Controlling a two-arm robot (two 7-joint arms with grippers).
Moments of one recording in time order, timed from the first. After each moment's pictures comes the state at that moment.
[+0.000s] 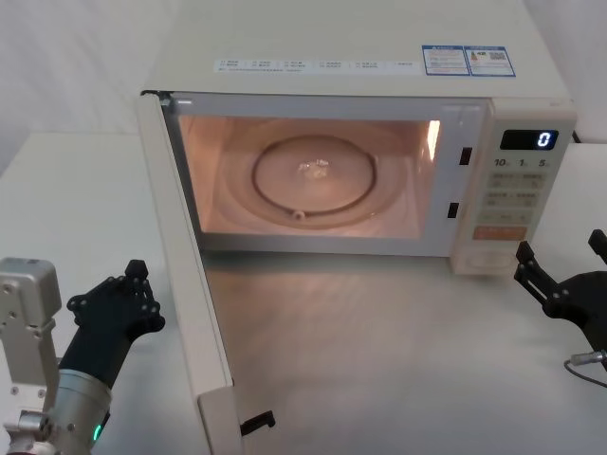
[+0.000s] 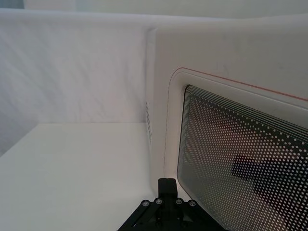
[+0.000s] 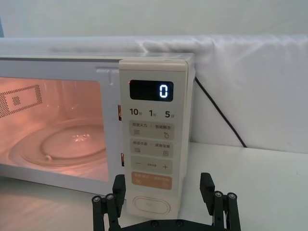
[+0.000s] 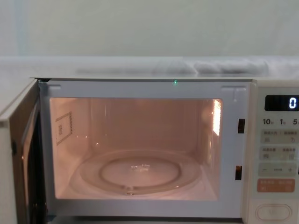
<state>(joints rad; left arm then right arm) 0.27 0.24 0.04 -1.85 -0.25 -0.02 -0.02 -0.24 0.16 -0.07 -1.89 0.14 -0.01 0.12</state>
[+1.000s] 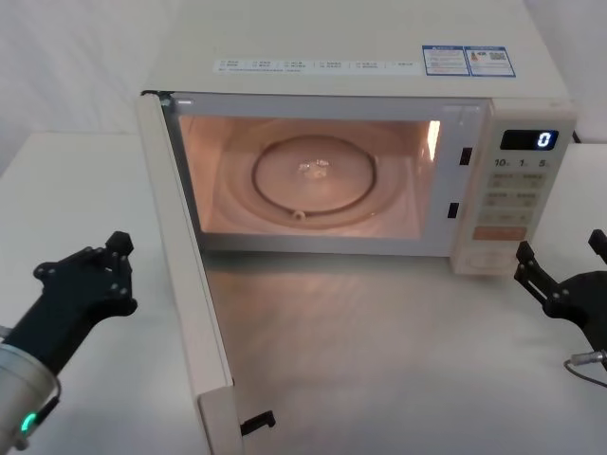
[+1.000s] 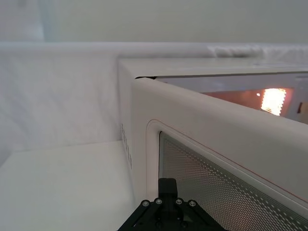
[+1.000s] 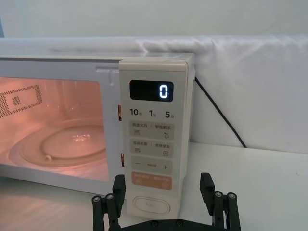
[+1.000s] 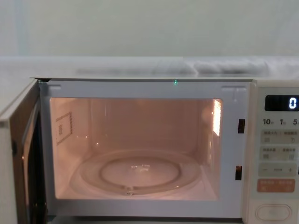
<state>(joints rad) 0.34 0.35 -0.08 -2.06 -0.37 0.13 -0.19 -0.24 0.16 -0.07 -1.89 0.14 -0.01 0.12</state>
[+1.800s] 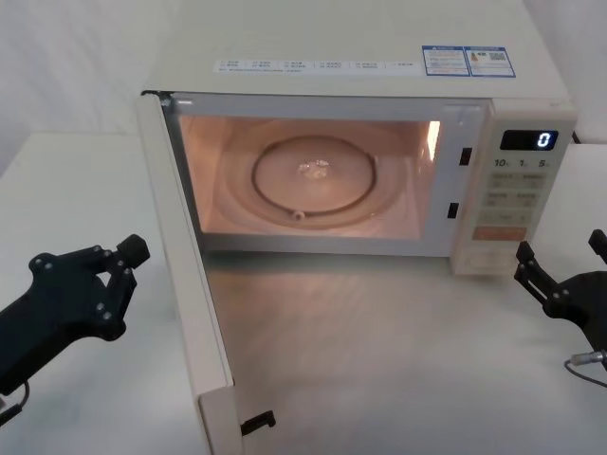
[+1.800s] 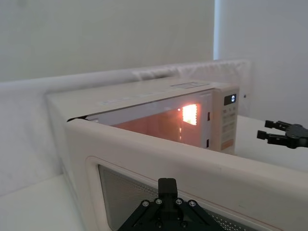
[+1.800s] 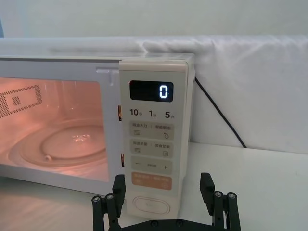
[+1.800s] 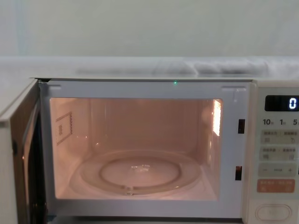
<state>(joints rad) 0.44 0.58 -0.20 -2.13 -0.58 0.03 -0.50 -0.24 0.16 -0.07 -1.89 0.14 -0.01 0.12</state>
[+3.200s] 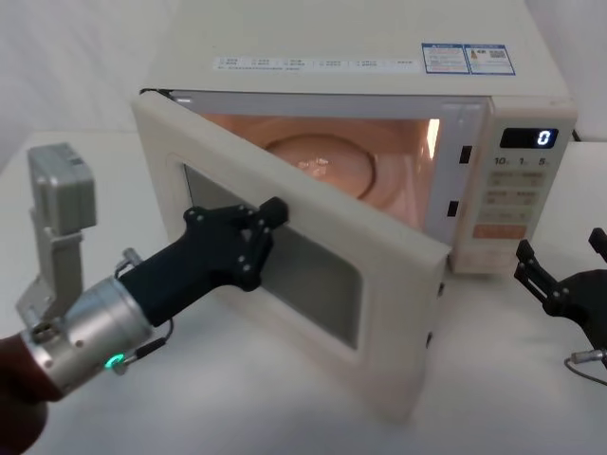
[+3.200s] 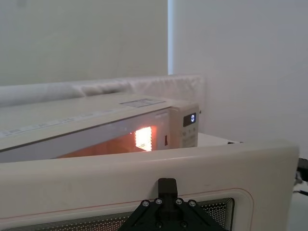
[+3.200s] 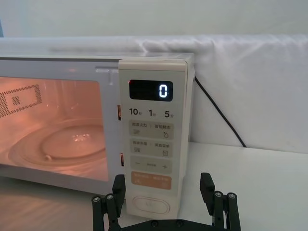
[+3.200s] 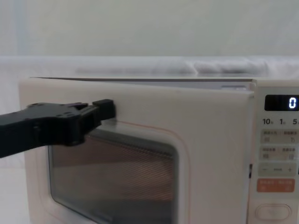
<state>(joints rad) 0.01 0.57 0.21 -1.90 -0.60 0.03 -0.51 -0.24 0.16 -0.07 -1.89 0.14 -0.01 0.12</state>
